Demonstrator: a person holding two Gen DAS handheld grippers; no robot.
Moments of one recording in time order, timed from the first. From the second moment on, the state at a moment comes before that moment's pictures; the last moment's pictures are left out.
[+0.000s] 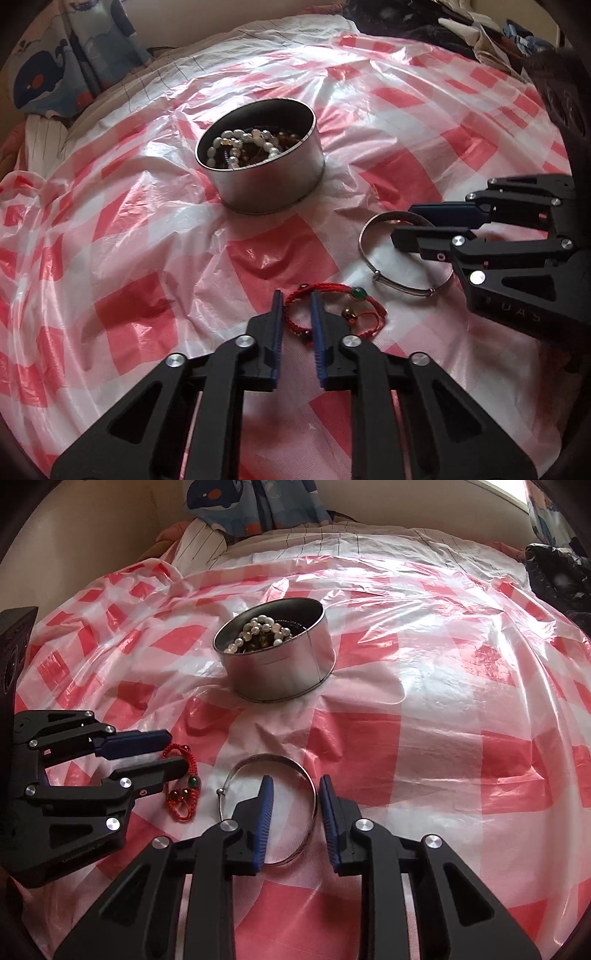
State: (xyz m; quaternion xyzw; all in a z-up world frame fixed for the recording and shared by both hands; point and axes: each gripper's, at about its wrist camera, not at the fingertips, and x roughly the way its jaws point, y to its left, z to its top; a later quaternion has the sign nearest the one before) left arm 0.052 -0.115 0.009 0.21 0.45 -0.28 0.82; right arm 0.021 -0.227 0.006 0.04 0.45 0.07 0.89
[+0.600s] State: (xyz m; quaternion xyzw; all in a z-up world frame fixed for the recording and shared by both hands) left arm 0.069 -0.084 0.036 0.11 0.44 -0.26 0.85; right arm 0.019 -0.234 0.025 0.08 0.40 0.08 0.91
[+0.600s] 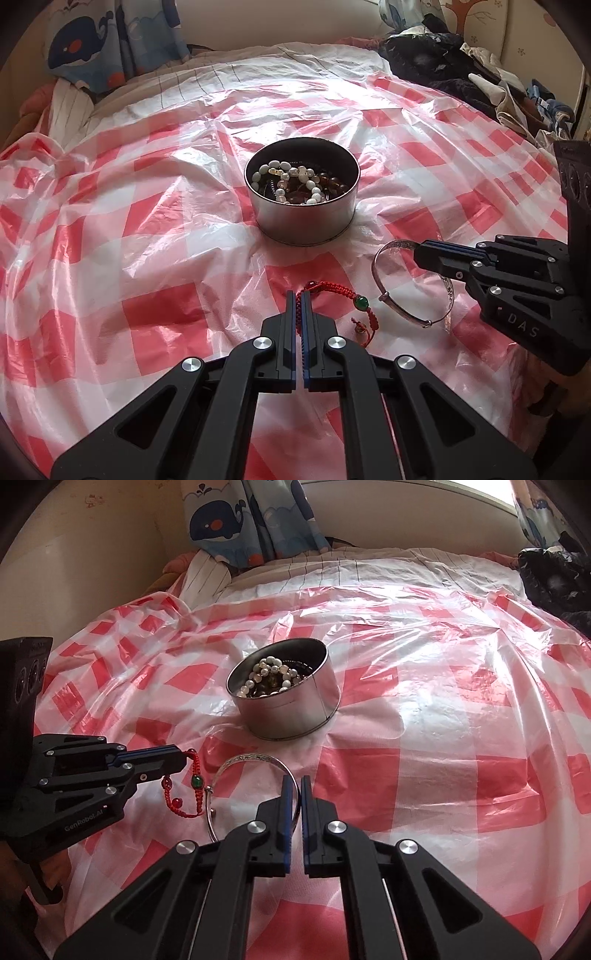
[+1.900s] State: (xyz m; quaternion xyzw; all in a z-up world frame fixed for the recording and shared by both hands) left arm 0.072 -0.093 0.009 0.15 0.47 -0.24 0.84; right arm 0.025 -0.221 0.003 0.02 0.44 0.05 0.90
